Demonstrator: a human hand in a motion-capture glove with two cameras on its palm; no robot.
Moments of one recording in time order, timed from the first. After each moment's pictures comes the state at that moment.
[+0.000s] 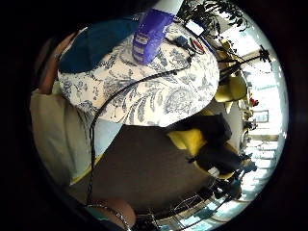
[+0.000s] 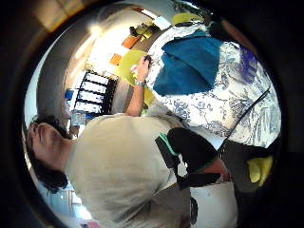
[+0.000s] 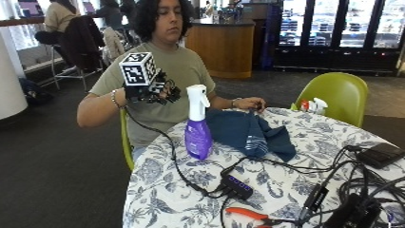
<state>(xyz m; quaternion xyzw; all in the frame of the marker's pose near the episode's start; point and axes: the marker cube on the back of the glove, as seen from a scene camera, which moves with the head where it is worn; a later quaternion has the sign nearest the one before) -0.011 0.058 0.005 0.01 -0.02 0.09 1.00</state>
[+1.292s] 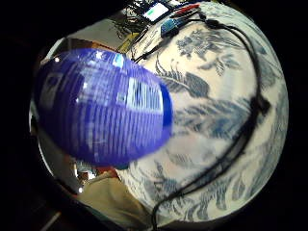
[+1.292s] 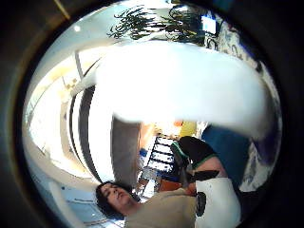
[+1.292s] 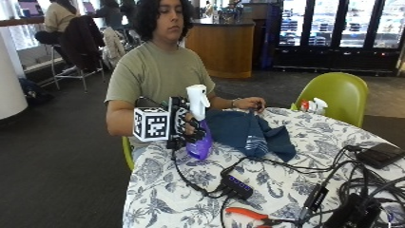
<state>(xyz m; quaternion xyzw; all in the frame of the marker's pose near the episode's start) 0.118 -0.032 0.050 0.36 -0.44 0.32 0.76</state>
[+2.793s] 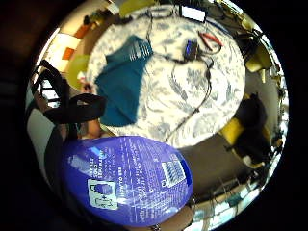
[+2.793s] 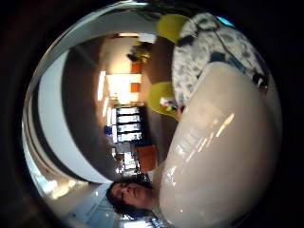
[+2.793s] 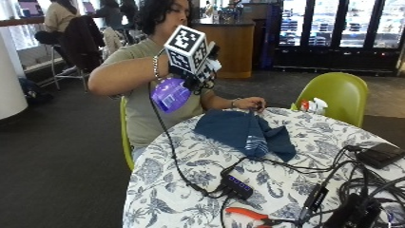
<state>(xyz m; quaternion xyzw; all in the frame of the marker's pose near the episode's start) 0.054 -0.091 -0.102 -0.01 -0.27 0.29 0.92</state>
